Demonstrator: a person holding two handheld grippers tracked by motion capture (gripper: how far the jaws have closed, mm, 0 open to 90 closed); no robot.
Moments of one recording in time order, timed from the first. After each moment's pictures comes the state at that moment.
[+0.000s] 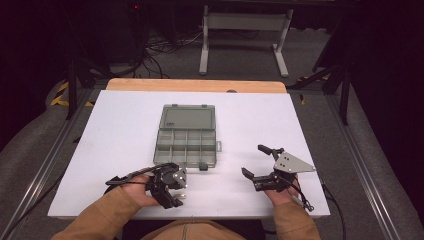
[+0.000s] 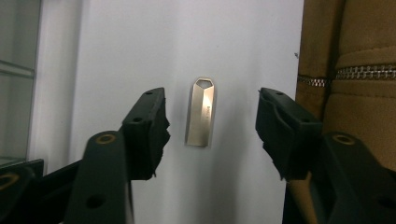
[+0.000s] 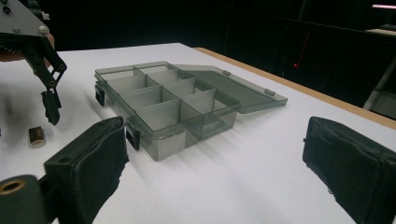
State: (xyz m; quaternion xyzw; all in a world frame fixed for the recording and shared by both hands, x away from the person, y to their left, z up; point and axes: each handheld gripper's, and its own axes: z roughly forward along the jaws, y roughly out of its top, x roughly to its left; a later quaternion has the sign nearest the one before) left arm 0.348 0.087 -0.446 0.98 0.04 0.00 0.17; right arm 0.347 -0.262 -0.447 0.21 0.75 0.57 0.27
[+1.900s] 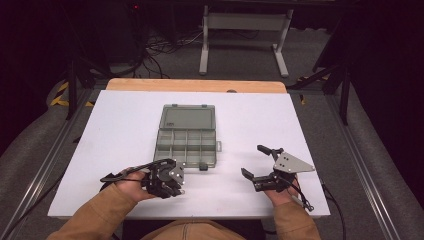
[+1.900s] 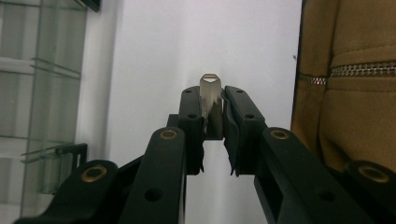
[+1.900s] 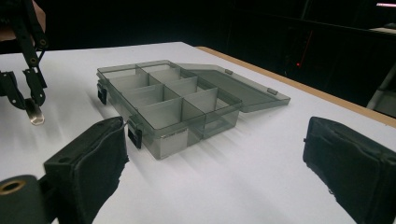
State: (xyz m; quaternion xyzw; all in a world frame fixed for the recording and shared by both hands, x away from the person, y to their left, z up) left arm 0.345 0.095 -0.419 0.98 0.04 0.03 0.18; right arm 0.347 -0.261 -0.448 0.21 0.75 0.57 0.26
